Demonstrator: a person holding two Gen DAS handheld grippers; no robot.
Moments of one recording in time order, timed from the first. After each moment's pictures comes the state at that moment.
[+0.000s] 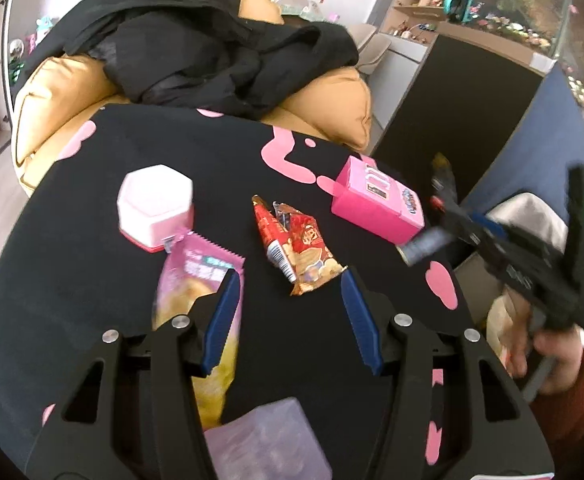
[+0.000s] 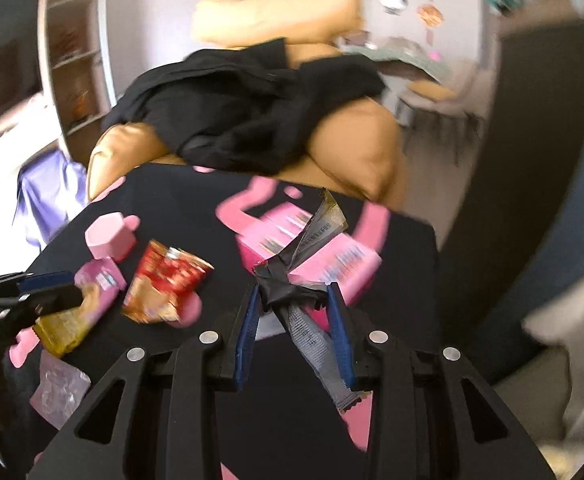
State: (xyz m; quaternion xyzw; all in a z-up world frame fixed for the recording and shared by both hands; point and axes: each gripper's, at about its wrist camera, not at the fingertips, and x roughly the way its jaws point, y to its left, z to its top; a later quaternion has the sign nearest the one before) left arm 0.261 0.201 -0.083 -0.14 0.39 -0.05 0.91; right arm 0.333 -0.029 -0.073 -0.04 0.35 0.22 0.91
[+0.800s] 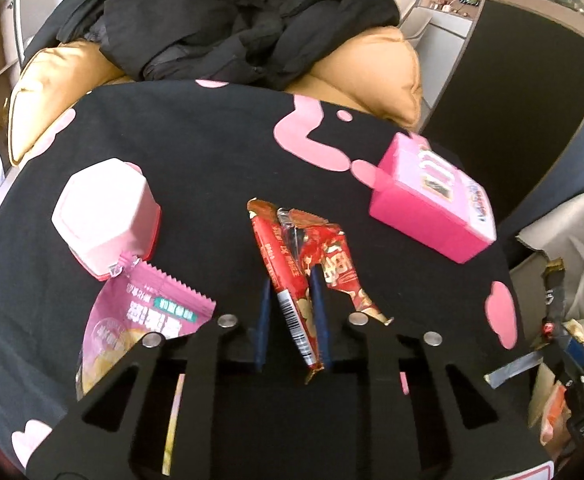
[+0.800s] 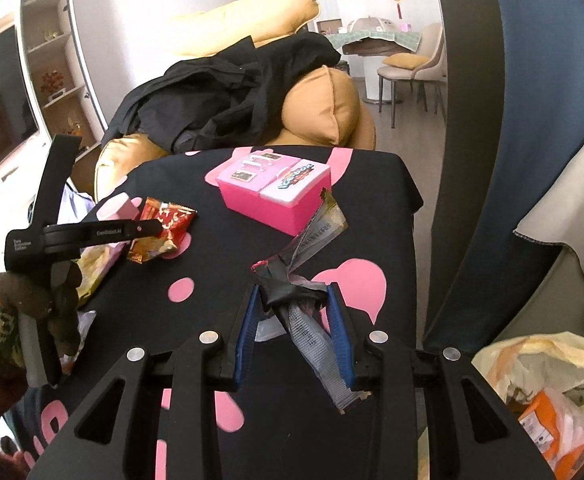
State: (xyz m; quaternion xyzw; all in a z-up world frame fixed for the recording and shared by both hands) left arm 0.326 0.173 -0.118 -0.11 0.43 0.02 0.89; right arm 0.276 -0.090 -0.110 0.03 0.36 0.23 0.90
